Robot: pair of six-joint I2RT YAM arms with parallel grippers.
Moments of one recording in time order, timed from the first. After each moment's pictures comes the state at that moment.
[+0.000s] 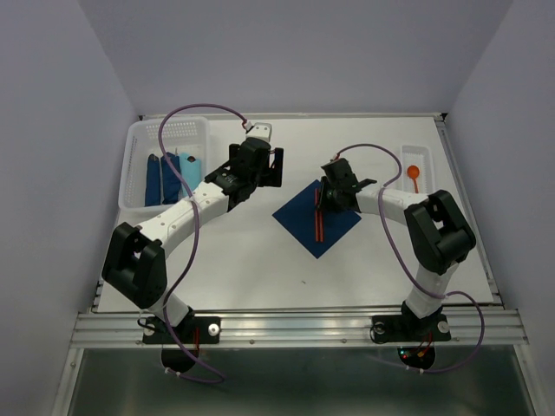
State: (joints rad) left arm -0.63 1.55 1.23 -0.29 -0.35 -0.30; right arm 0.51 1.81 1.10 -0.21 0.08 0.61
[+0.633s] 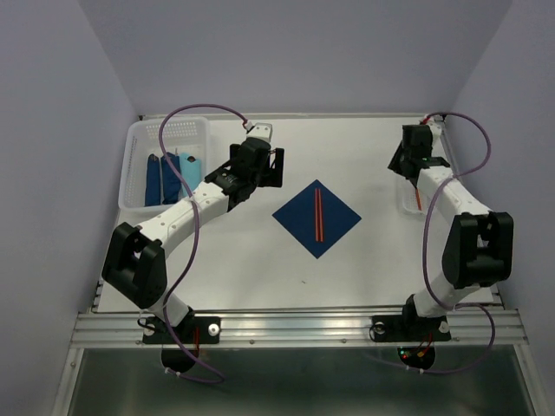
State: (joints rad) left arm -0.63 1.55 1.23 -0.29 -0.34 -0.30; right arm 0.09 1.61 1.21 -0.31 0.30 0.43
